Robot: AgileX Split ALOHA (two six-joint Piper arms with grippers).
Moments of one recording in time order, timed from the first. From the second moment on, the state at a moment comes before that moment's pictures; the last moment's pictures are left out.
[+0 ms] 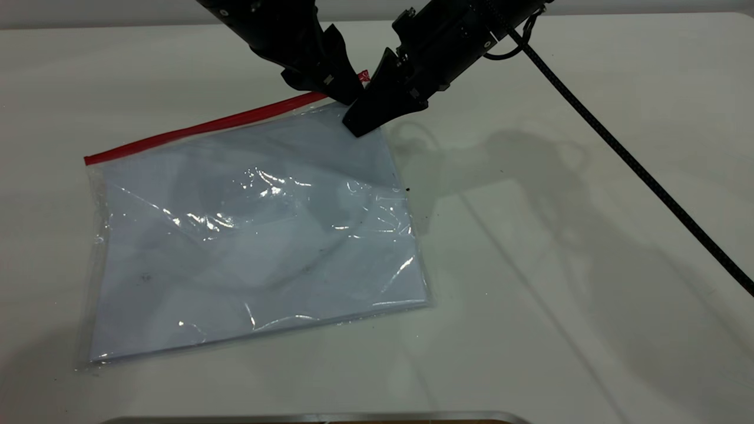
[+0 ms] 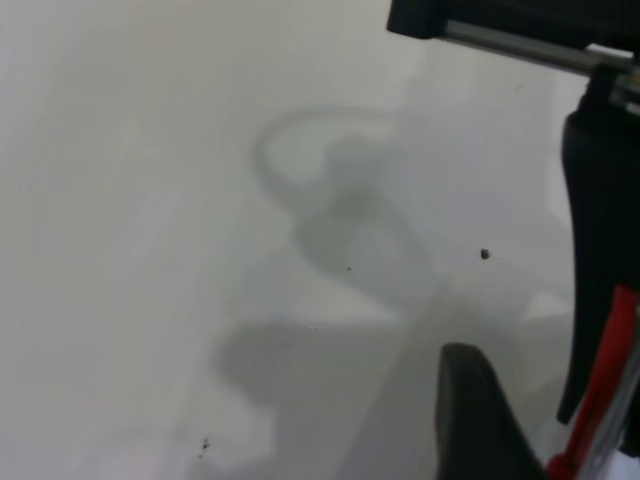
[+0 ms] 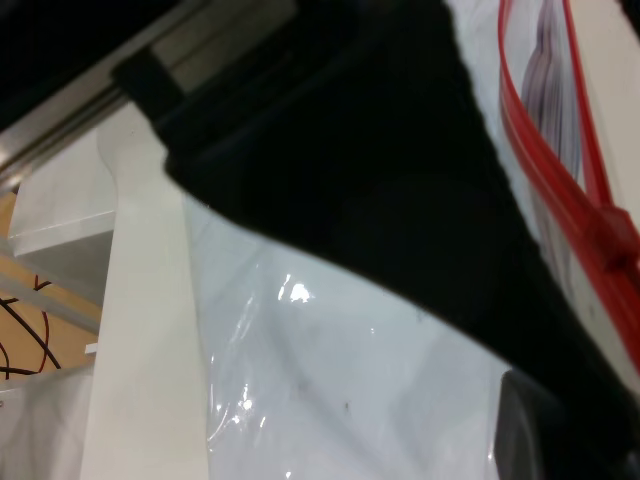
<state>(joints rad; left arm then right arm) -0.43 2.14 -1.28 -0.91 0.33 1.42 0.36 2.55 -1.77 1.12 1.03 -1.67</state>
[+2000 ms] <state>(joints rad) -0.36 2.14 -1.29 -0.88 0.31 1.42 0.18 2.55 -1.77 1.13 1.08 -1.64</state>
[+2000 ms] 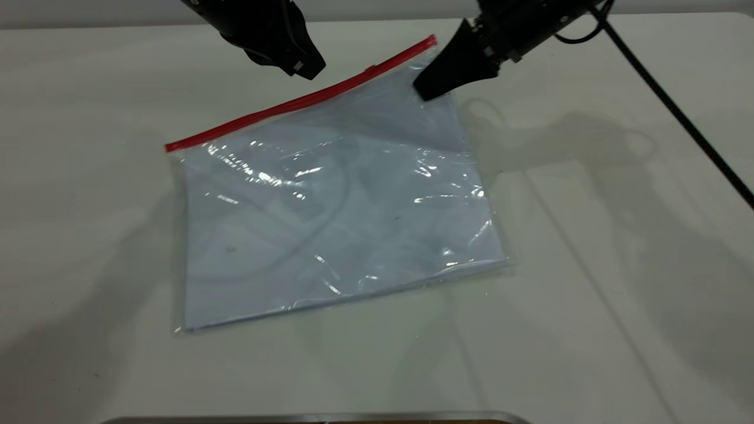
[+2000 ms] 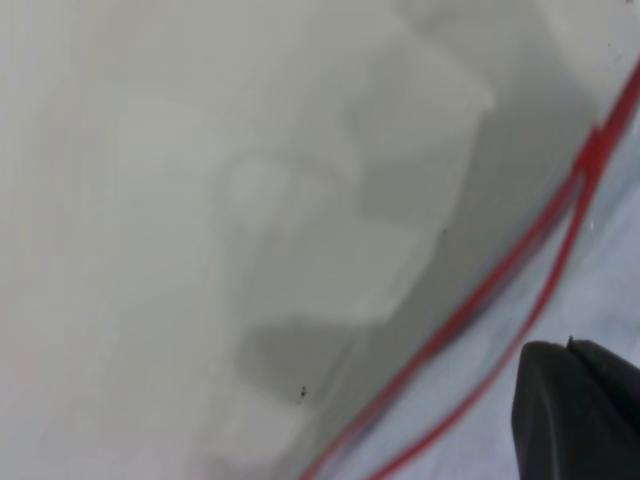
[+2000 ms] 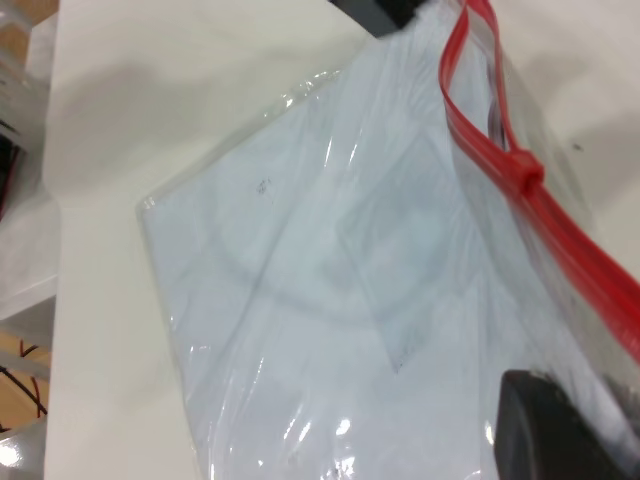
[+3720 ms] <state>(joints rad) -0.38 2.19 -1.29 -1.09 0.38 1.64 0.27 2.55 -1.79 1.12 1.14 -1.64</state>
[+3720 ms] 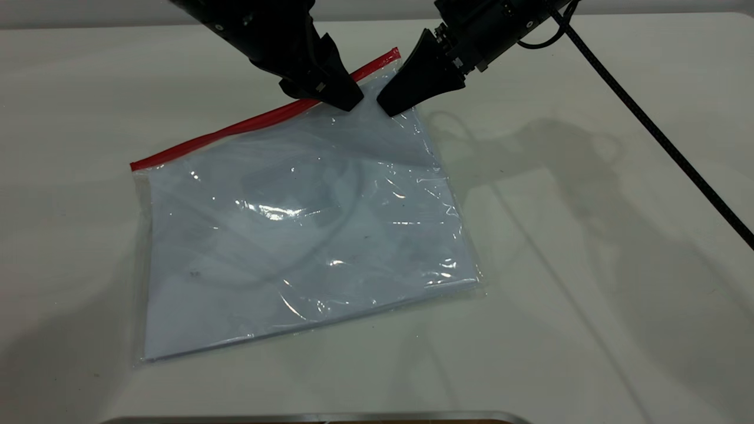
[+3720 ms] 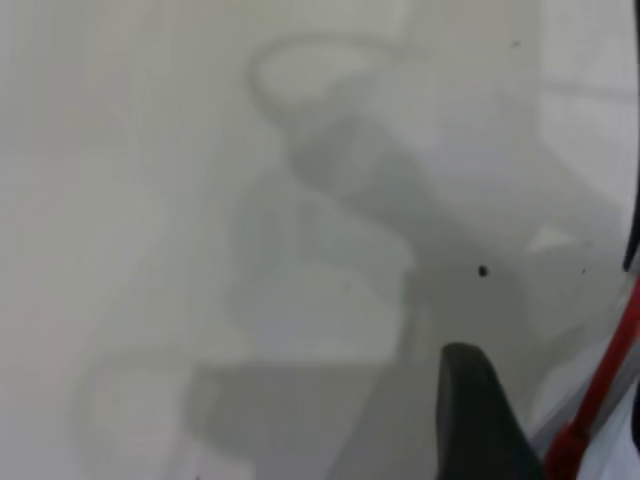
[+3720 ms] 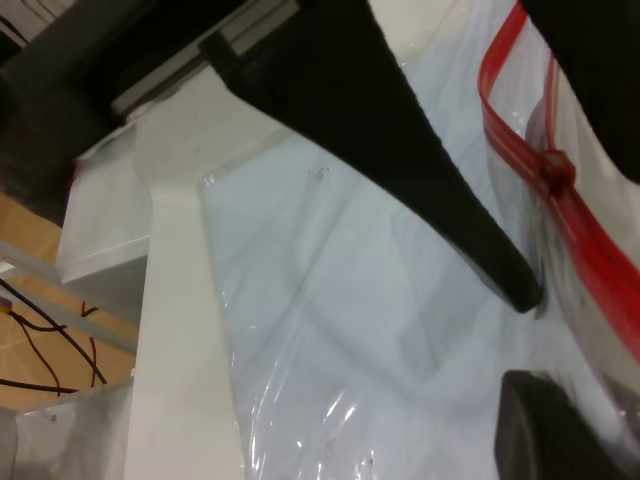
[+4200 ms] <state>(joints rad) -0.38 2.19 -1.29 -1.10 0.39 1.65 0.27 2.55 -1.79 1.12 1.13 -1.64</state>
